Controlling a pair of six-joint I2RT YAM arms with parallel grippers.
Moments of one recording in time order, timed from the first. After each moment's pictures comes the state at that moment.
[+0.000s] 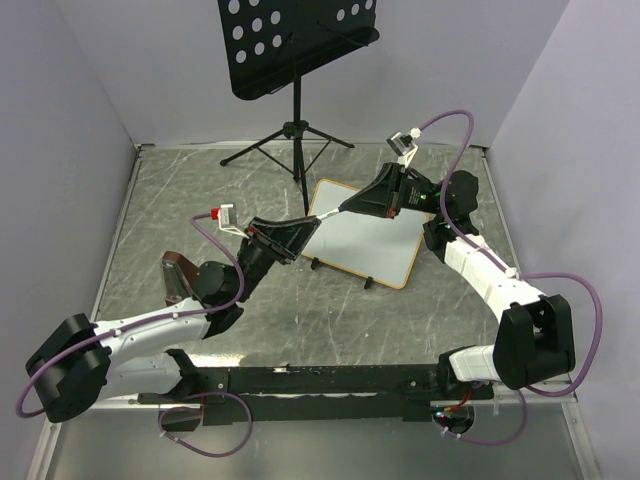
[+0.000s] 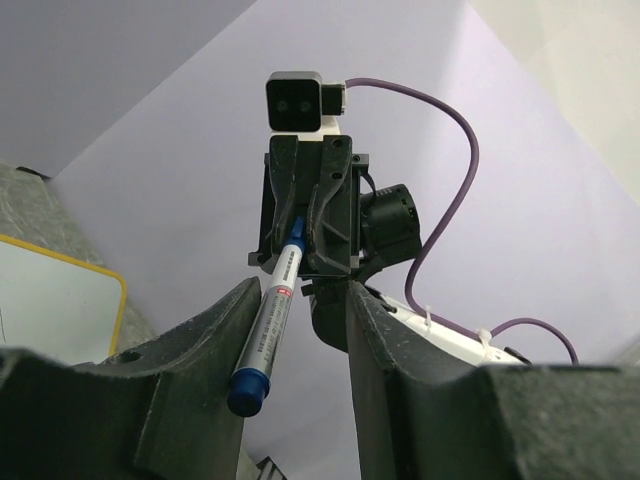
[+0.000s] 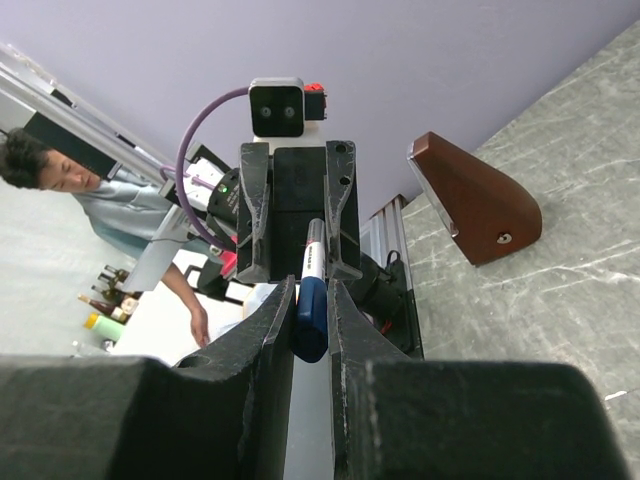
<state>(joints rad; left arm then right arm) -0.89 1.13 0.50 1.16 -0.12 -0.98 0.26 1.33 0.94 0.83 -1.17 1.25</state>
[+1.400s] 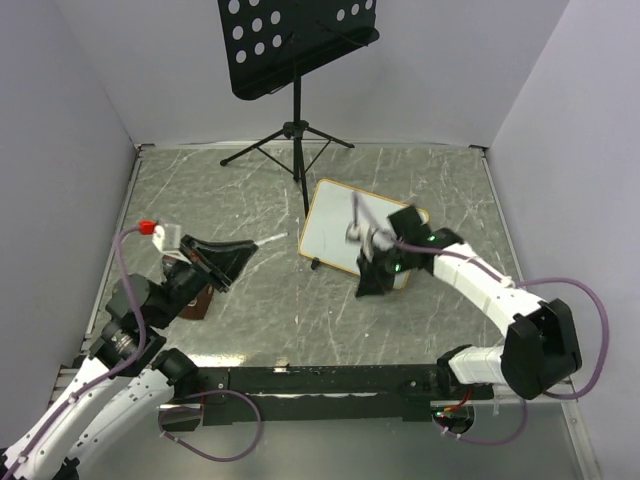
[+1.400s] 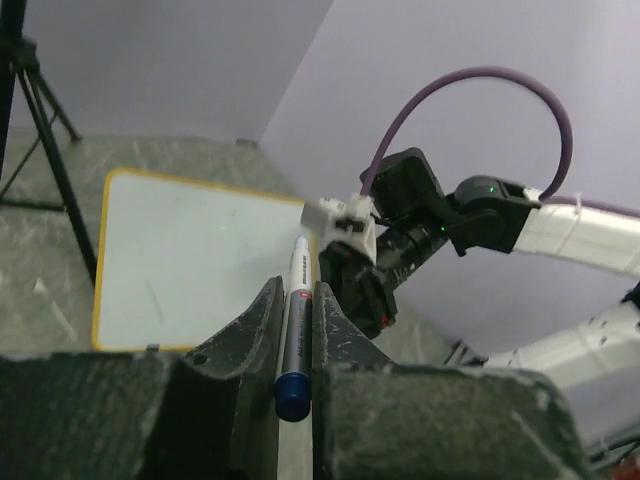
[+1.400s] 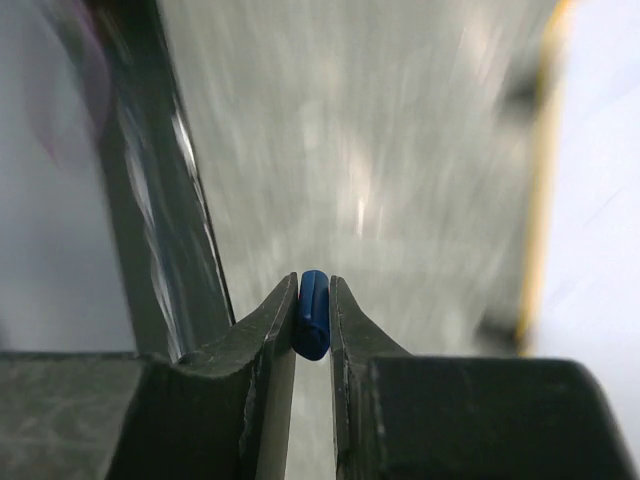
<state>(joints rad) -0.64 0.42 0.64 0.04 0.08 -0.57 0.40 1.29 0.98 -0.67 -0.86 -0.39</state>
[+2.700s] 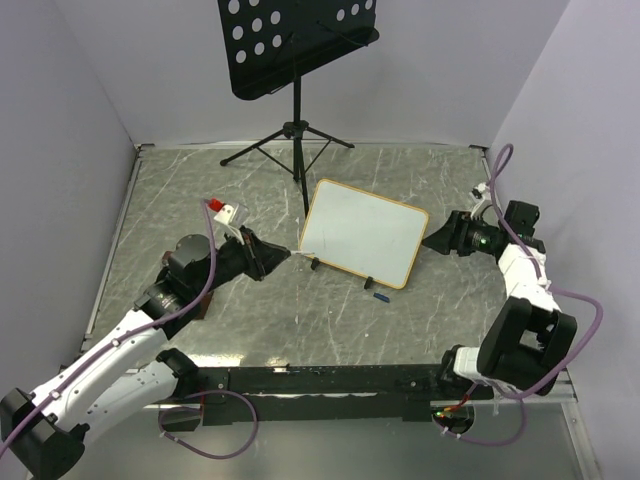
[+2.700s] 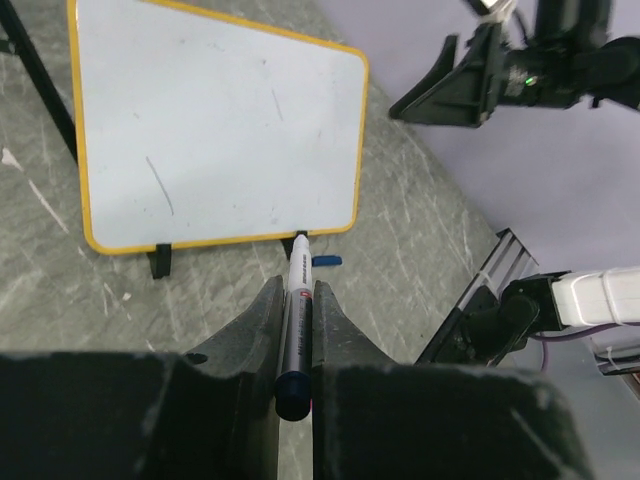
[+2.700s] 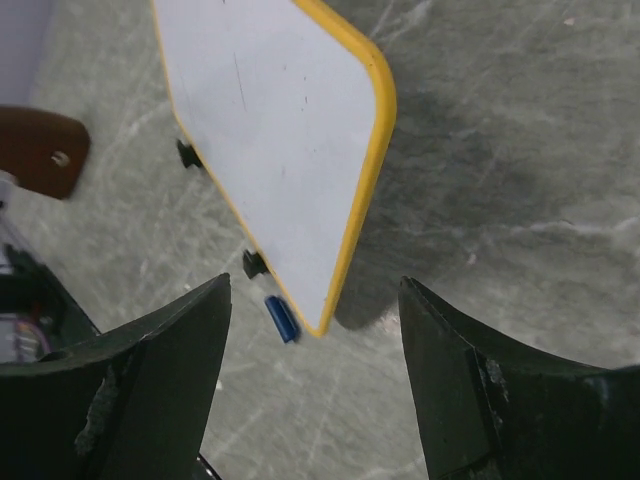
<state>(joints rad) -0.64 0.79 0.66 0.00 0.23 -0.52 -0.39 1.30 0.87 -0.50 -0.97 -0.18</state>
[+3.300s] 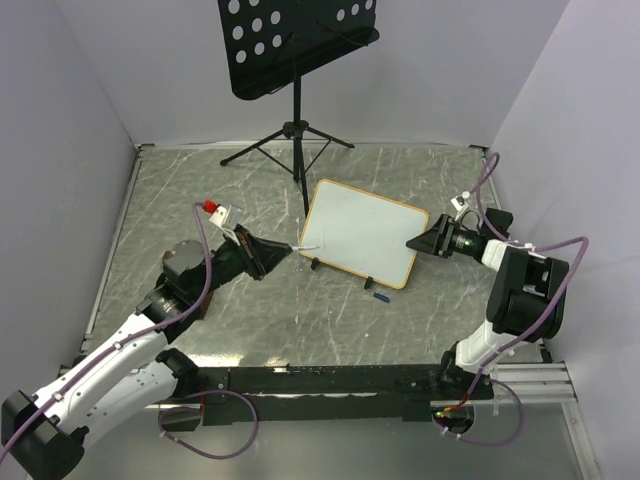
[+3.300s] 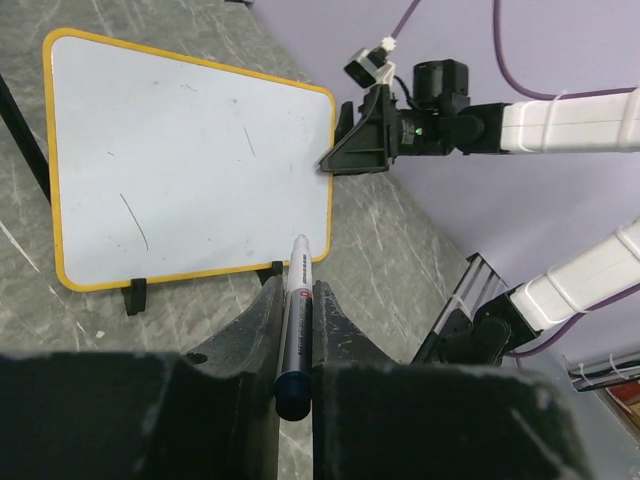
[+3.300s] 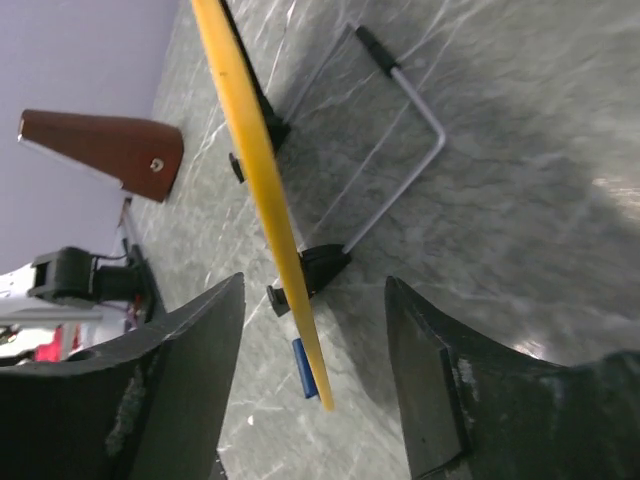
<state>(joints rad) -0.63 0.77 0.60 0.16 0.26 -0.56 -0.34 1.61 0.76 -0.02 -1.20 0.08</state>
